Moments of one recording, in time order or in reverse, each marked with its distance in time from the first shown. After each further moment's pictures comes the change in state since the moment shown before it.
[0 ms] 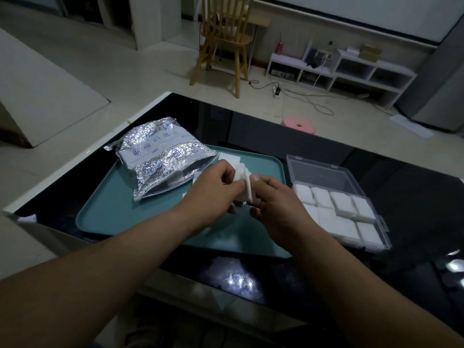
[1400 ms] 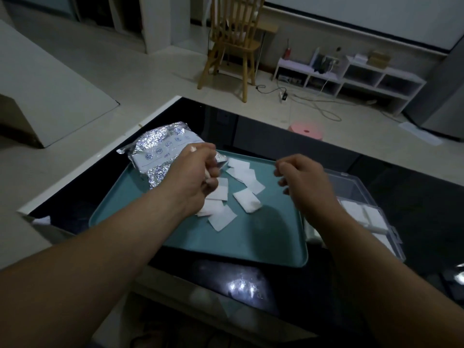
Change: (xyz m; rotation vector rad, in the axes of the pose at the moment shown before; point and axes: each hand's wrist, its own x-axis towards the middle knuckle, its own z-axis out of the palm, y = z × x) left_hand 0.025 0.019 -0.046 -0.786 0.256 -0.367; right_hand 0.021 -0.047 -0.013 -0.628 0.226 -0.350
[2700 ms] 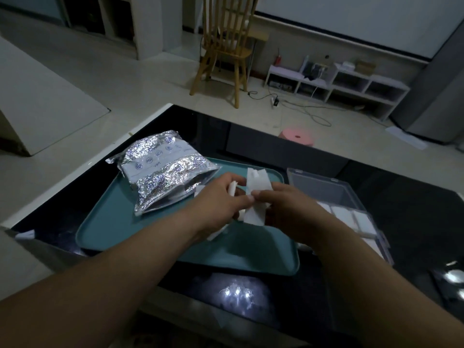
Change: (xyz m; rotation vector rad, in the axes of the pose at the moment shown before) left_hand -0.004 -0.045 0.015 0.684 -0.339 0.178; right_hand -0.004 0.008 0.001 0.530 -0.462 0.357
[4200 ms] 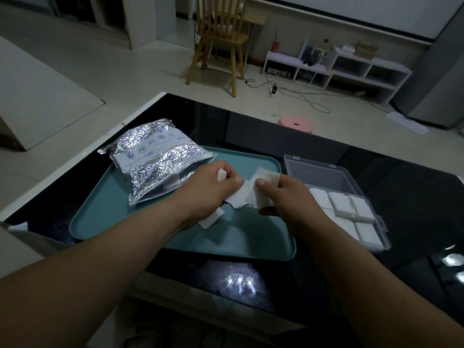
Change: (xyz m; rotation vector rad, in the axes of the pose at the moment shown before) left_hand 0.000 -0.005 -0.009 0.125 0.029 0.114; right_hand -0.009 0.022 -0.002 -0.266 0.321 -0.131
